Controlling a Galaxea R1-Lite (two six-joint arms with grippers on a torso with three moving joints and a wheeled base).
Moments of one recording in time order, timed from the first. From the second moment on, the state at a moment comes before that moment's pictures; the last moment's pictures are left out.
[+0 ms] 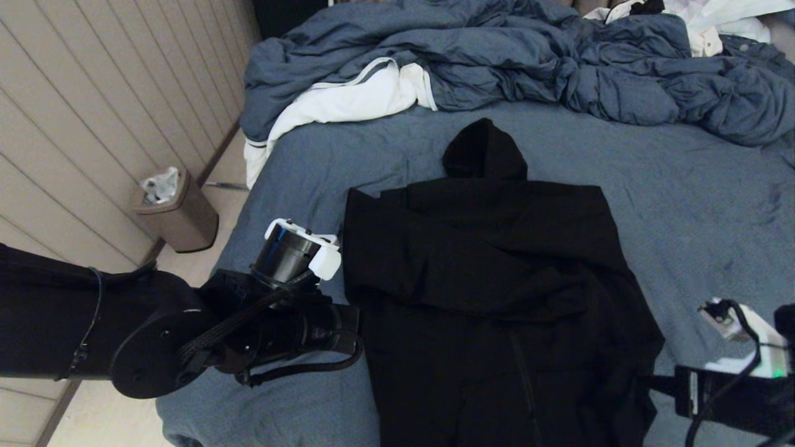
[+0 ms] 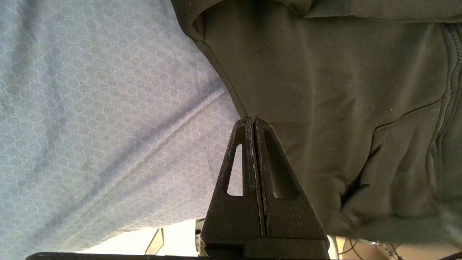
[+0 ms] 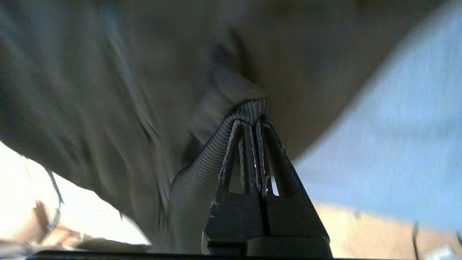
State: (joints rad) left arm -0.76 1.77 -0.96 -0.13 0.17 -0.39; right arm -0.20 1.39 -0.37 -0.28 0.38 0.07
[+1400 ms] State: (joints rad) left arm -0.76 1.81 -1.06 -0.12 0.17 -0.39; right arm -0.09 2.01 -1.65 0.17 0.15 0.34
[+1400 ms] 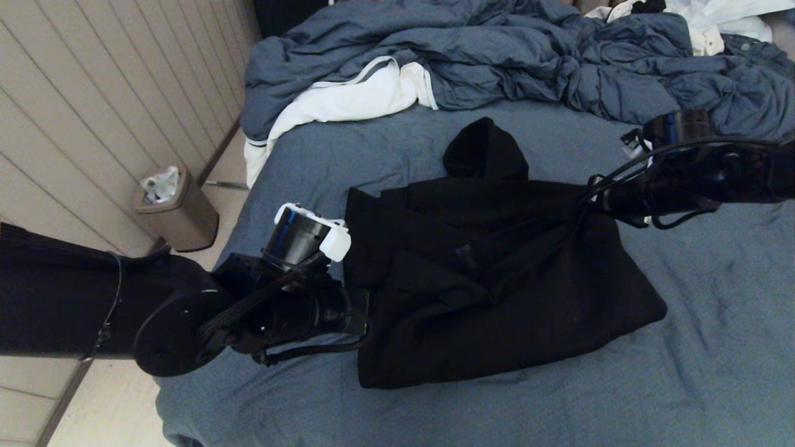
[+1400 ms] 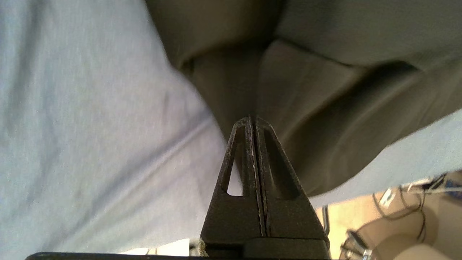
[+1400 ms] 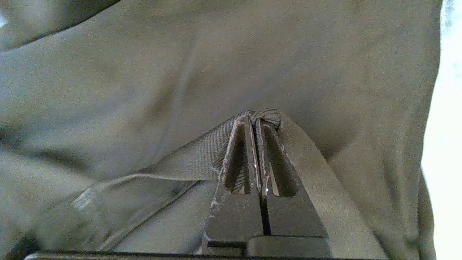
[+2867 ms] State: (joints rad) left arm -0.77 1.99 -1.33 -0.19 0.09 -0.22; right arm -0.09 2.02 -1.63 0.18 0.15 0.33
